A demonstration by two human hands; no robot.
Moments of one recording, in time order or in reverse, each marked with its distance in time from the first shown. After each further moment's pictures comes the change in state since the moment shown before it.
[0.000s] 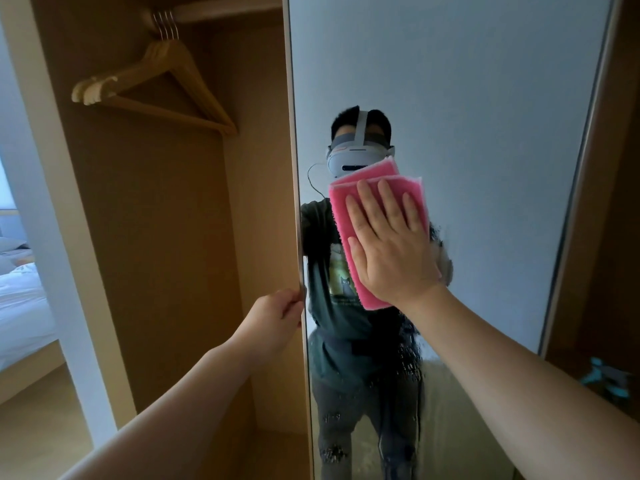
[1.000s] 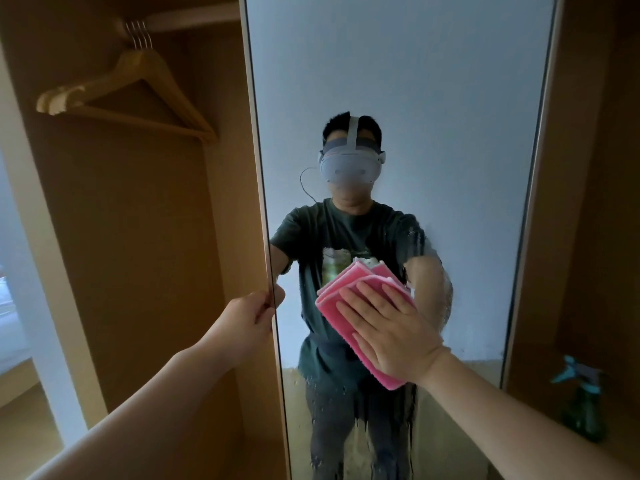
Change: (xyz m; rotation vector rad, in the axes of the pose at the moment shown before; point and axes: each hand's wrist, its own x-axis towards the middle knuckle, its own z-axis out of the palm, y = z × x) left_hand -0.002 0.021 -0.003 0.196 -0.021 -0.033; right_hand -0.115 0.022 0.025 0.013 -0.069 -0.347
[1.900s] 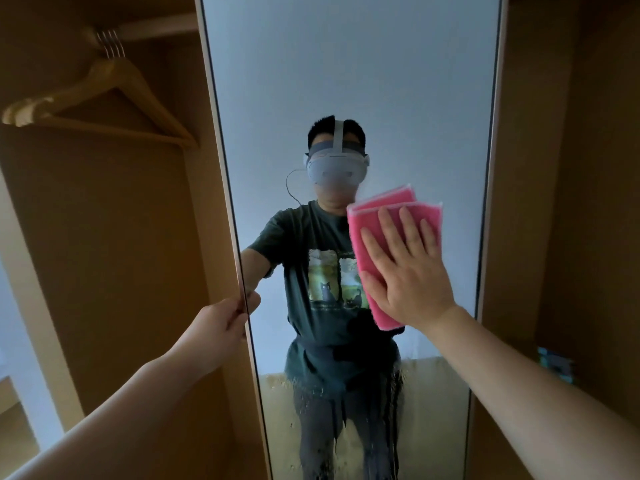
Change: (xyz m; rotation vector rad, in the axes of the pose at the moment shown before) left_hand -0.008 0.008 -0.001 -0.033 0.018 -0.070; right_hand 0.012 0.077 -0.029 0.000 0.071 0.359
